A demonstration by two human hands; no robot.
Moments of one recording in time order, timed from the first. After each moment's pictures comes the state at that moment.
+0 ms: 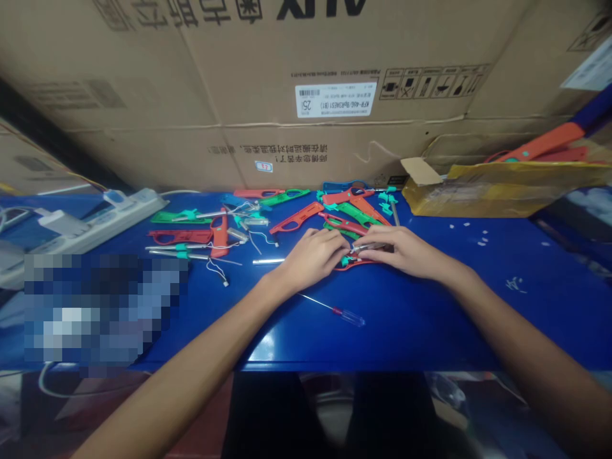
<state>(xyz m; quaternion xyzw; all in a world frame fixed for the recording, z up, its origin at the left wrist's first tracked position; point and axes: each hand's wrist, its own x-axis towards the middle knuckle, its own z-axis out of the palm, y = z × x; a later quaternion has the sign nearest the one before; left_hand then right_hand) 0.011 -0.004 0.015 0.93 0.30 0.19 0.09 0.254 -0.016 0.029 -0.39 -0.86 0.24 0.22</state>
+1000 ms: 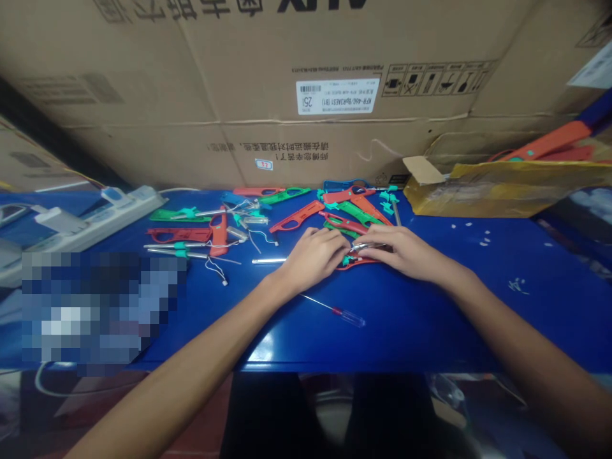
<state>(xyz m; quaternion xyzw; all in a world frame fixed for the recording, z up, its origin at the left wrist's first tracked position) 0.012 -0.005 0.011 0.92 0.32 0.20 0.08 0.251 -0.018 0.027 -0.39 -0.87 0.21 0.21</state>
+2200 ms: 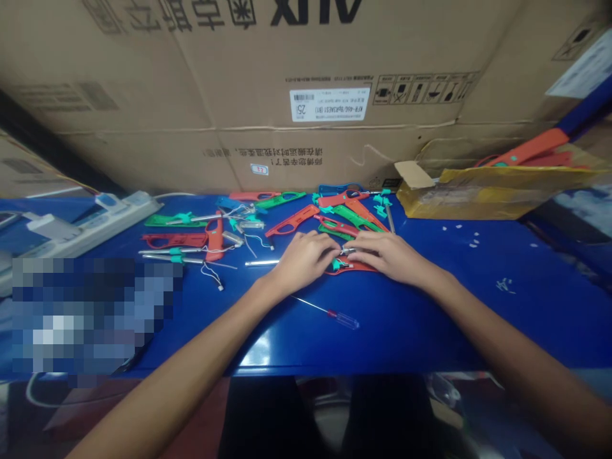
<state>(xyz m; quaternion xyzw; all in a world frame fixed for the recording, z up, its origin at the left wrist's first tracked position) 0.009 -0.003 0.015 0.90 0.36 0.20 0.13 0.242 -0.019 0.022 -0.40 -0.88 0.16 0.20</state>
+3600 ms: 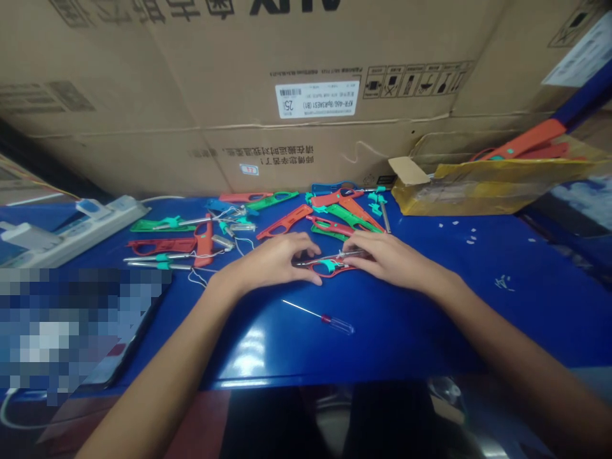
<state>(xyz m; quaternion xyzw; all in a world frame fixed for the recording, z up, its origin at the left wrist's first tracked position) -0.031 0.013 0.038 0.91 0.30 0.12 0.27 0.240 -0.028 0.034 -0.43 -0.87 0.16 0.18</state>
